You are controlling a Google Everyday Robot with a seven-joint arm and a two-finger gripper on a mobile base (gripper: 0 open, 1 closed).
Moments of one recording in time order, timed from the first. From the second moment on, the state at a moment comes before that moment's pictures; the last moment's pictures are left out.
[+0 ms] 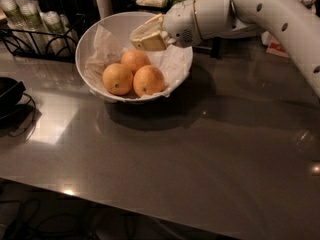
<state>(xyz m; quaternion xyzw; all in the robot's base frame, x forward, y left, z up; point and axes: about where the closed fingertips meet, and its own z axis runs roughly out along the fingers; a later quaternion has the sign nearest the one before) 0.618 0.036 0.972 -0.58 0.58 0.31 0.48</state>
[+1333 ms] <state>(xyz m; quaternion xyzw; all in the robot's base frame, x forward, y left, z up) 0.610 0.030 0.962 -0.57 0.61 0.30 0.46</state>
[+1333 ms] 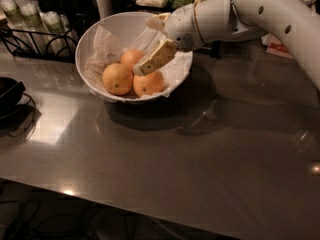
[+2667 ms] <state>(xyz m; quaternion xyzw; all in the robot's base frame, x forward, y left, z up) 0.592 -0.017 0.936 -0.52 0.69 0.26 0.43</state>
